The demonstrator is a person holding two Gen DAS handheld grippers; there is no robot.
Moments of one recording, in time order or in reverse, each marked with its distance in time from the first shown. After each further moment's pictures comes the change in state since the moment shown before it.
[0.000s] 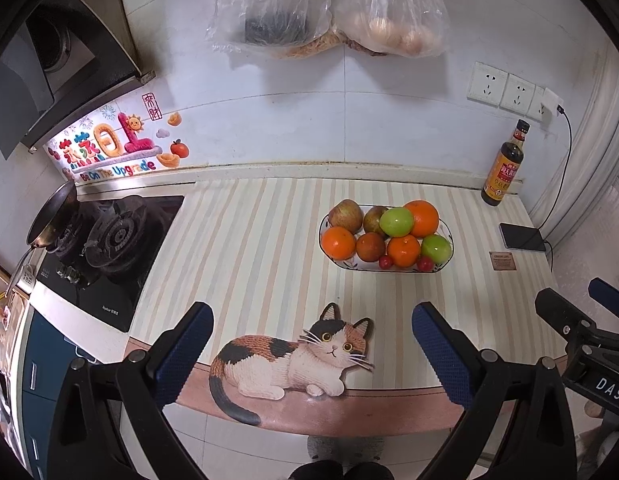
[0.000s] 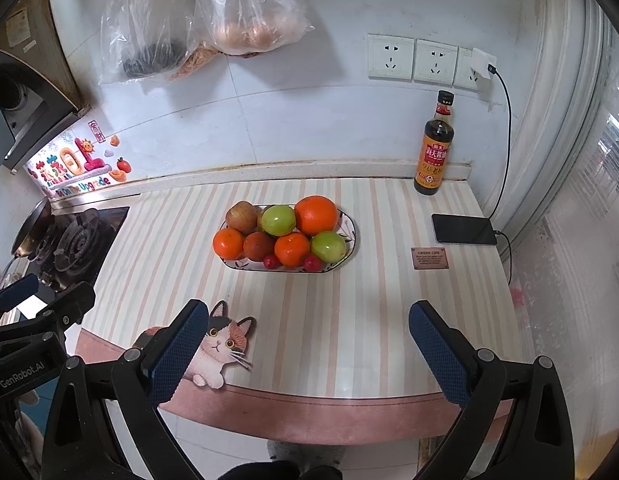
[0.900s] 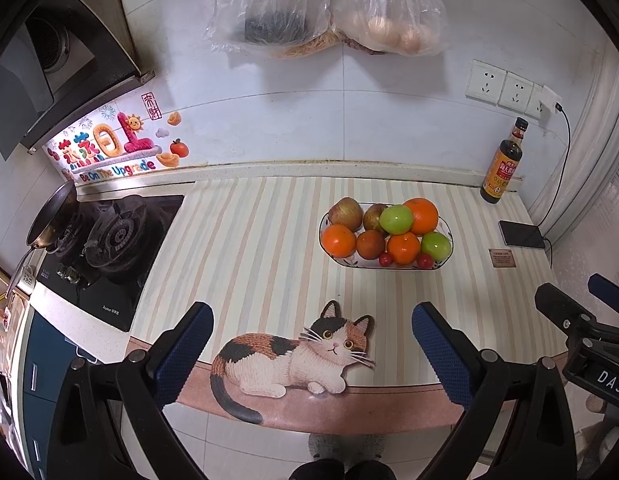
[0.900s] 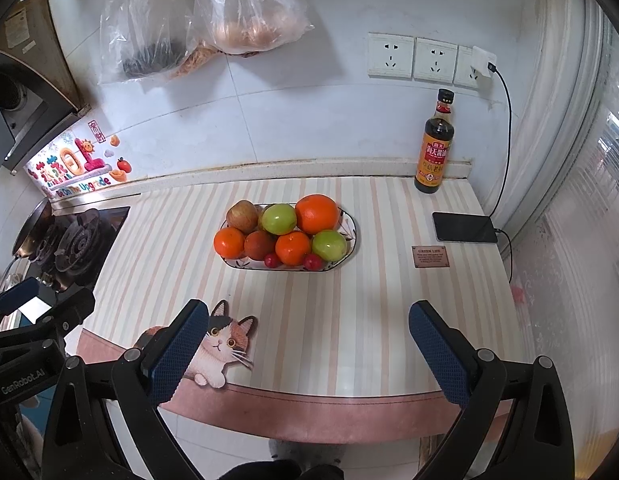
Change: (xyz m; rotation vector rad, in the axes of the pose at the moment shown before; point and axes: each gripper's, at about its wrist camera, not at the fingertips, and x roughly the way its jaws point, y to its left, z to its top) left arm -0.001 0.003 -0.002 0.009 -0.001 -0.004; right arm -0.001 0.001 -0.003 -0.001 0.000 0.000
